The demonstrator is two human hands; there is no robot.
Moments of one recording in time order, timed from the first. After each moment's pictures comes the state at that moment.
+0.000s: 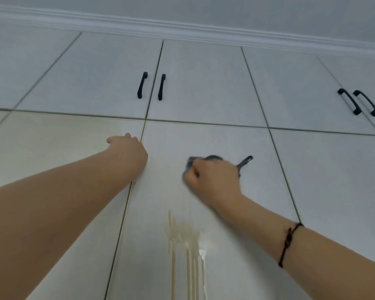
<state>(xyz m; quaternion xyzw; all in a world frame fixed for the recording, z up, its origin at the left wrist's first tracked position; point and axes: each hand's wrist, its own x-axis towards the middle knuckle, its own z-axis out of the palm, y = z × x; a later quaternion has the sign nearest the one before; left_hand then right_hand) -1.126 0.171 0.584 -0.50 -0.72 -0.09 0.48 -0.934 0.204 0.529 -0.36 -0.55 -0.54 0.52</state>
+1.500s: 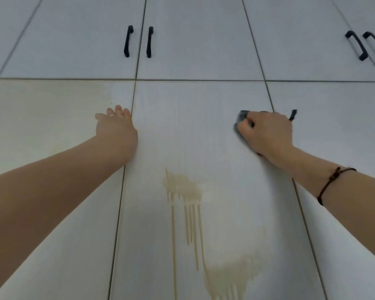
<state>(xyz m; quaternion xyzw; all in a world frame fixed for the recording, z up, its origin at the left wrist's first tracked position) -1.128 0.194 0.541 -0.49 -0.72 -0.20 0.45 -0.808 0.195 0.533 -0.44 -0.47 -0.55 0.53</state>
